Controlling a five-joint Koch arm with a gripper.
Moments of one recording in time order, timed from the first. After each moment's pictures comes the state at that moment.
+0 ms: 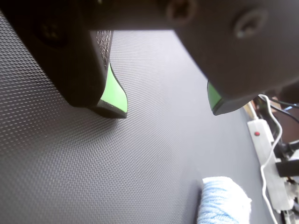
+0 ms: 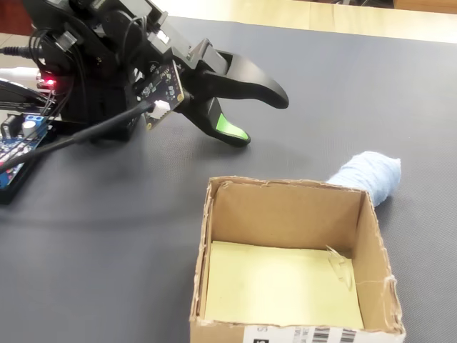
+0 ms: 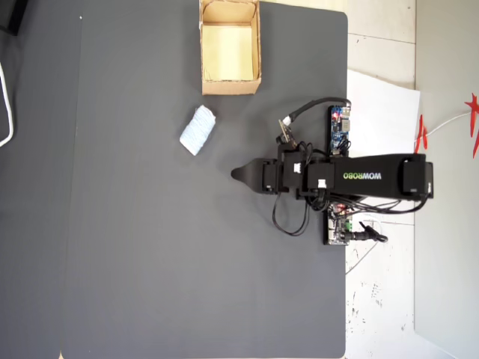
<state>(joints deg) 1.6 130.6 176.7 -3.6 93.7</state>
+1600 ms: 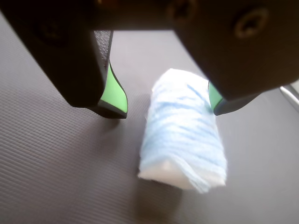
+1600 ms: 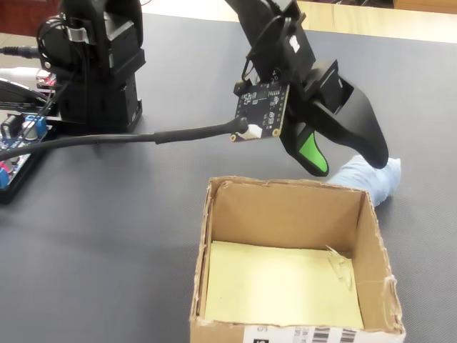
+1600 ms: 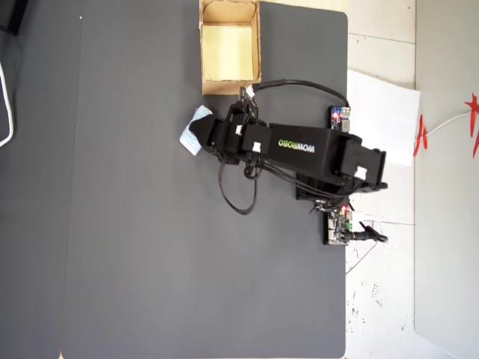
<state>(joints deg) 16.9 86.5 123.0 21.4 81.5</state>
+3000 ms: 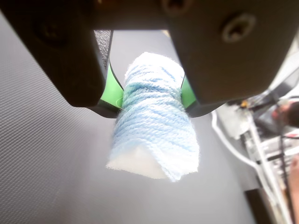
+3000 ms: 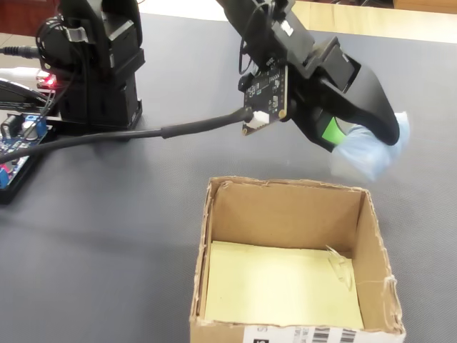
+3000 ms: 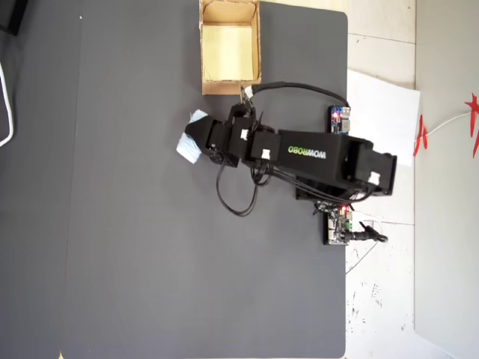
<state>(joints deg) 13.8 97.3 129.9 5.3 81.7</state>
